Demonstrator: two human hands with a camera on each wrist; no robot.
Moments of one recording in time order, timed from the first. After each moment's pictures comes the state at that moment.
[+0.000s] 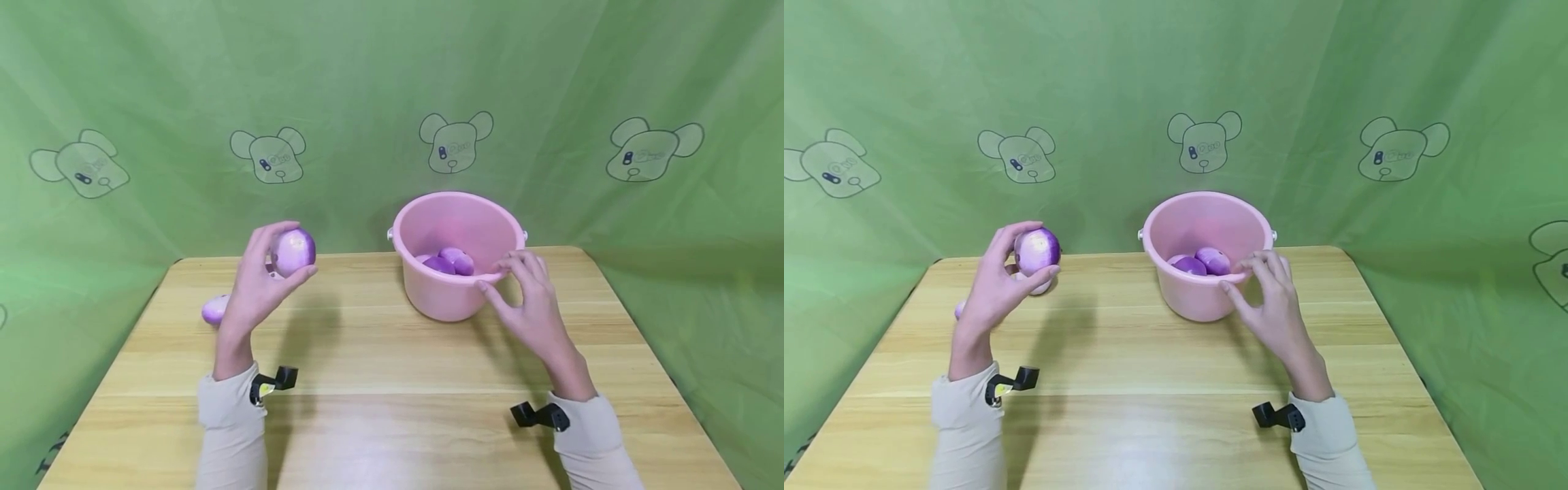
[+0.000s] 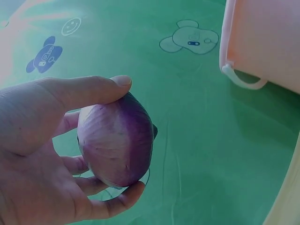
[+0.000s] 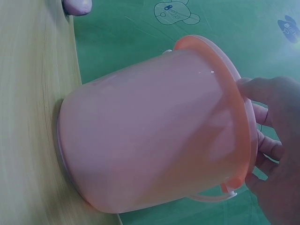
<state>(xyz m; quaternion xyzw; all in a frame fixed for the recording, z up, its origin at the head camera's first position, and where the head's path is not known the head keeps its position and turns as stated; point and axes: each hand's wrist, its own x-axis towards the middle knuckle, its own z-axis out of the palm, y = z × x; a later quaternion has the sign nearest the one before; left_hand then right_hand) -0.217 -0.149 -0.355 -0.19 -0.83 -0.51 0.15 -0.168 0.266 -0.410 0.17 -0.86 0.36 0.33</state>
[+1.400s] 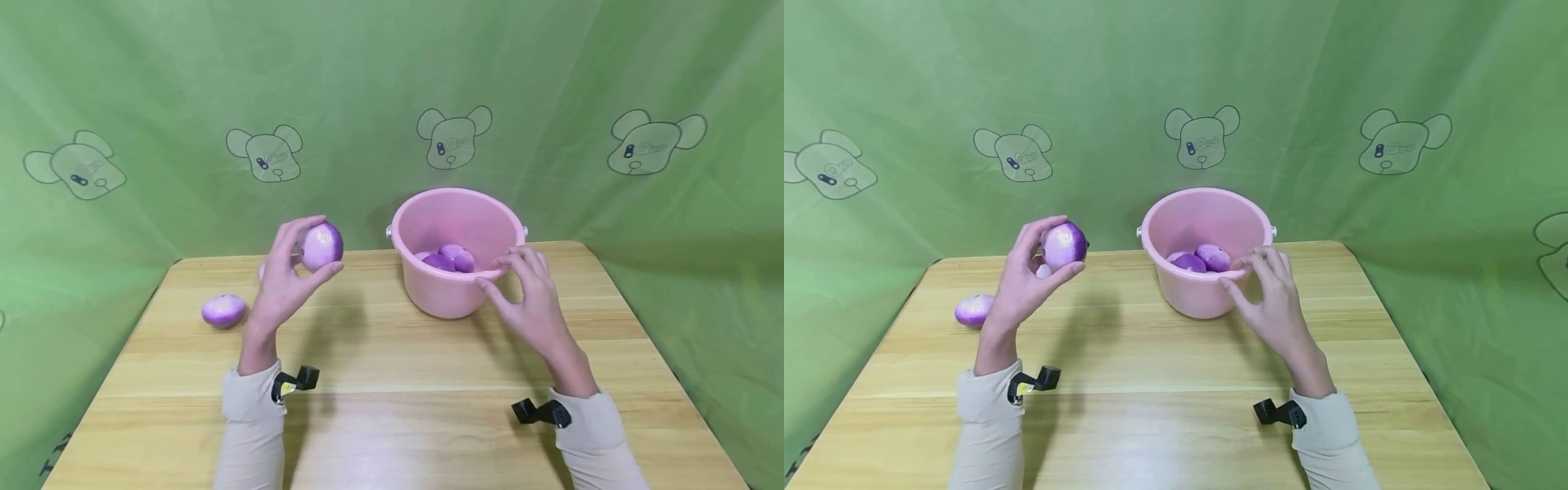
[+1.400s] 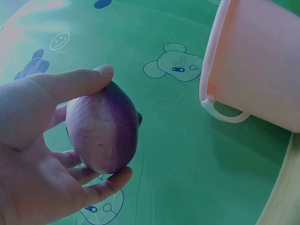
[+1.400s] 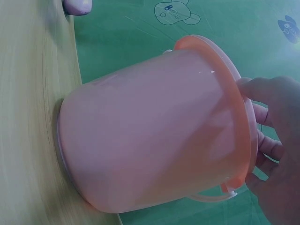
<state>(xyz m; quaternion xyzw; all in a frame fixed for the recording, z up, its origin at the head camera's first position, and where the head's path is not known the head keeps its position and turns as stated) -0.220 -0.113 -0.361 -0.23 -0.79 -0.54 0.16 -0.169 0.266 -0.410 0.16 -0.86 0.37 0.32</state>
